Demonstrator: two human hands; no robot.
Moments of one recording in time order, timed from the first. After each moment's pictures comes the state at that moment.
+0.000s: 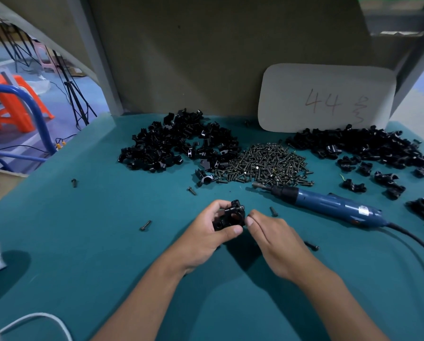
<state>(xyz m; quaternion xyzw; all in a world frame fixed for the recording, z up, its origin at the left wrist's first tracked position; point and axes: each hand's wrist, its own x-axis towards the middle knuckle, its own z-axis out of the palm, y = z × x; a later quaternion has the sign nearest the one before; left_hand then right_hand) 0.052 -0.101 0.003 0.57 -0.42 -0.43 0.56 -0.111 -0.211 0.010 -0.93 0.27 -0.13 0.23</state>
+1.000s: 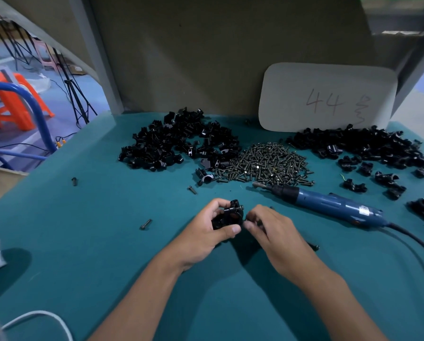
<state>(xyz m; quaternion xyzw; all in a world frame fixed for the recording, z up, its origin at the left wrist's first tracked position) 0.056 -0.101 0.003 0.58 -0.41 -0.44 0.55 -0.111 -0.216 0.007 -0.91 0.26 -0.19 0.27</state>
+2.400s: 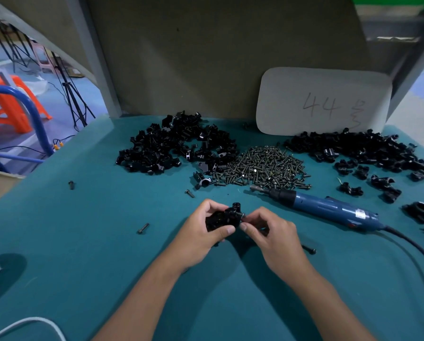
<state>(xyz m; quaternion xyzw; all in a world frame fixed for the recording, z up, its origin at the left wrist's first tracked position) 0.060 -0.104 0.000 0.63 -0.41 -0.35 0.55 -0.104 -0.214 -0.001 -0.84 0.30 -0.30 0.35</state>
